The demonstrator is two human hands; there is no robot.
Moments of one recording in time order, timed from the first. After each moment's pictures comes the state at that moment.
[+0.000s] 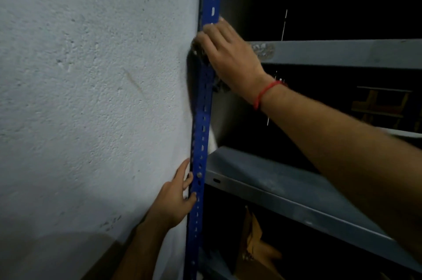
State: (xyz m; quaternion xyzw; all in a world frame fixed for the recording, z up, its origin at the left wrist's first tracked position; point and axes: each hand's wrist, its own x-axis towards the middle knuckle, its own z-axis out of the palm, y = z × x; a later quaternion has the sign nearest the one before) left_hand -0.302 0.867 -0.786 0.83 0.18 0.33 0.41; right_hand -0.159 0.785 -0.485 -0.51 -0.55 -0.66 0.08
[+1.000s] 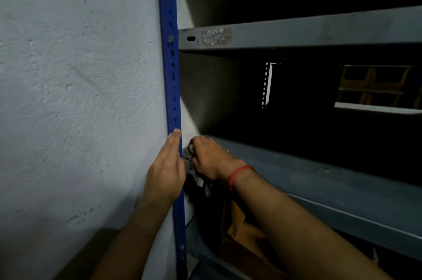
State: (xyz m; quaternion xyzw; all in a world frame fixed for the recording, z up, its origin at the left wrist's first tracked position) left_hand -0.268 0.825 -0.749 0.81 0.18 0.55 0.11; right_hand -0.136 0.751 -0.696 -0.75 -0.63 -0.08 0.20
